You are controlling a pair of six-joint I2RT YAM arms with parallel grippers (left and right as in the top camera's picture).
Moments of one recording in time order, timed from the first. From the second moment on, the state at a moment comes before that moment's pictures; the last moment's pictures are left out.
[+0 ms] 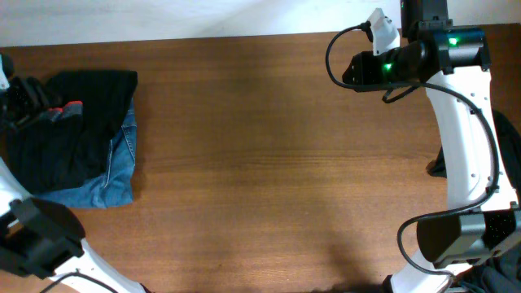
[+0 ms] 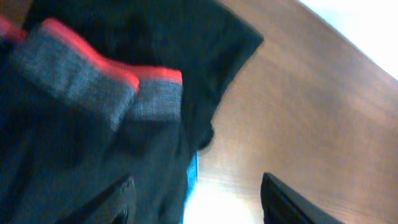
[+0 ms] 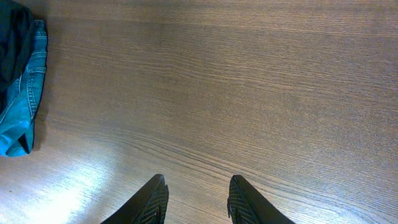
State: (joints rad) left arm 0.59 2.09 2.30 -1.47 0.44 0.08; right arm 0.03 1.84 2.05 -1.29 -0.36 -0.03
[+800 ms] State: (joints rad) left arm 0.59 1.63 2.00 -1.54 0.11 -0.11; right arm 0.03 1.84 2.05 -1.32 -0.36 -0.03
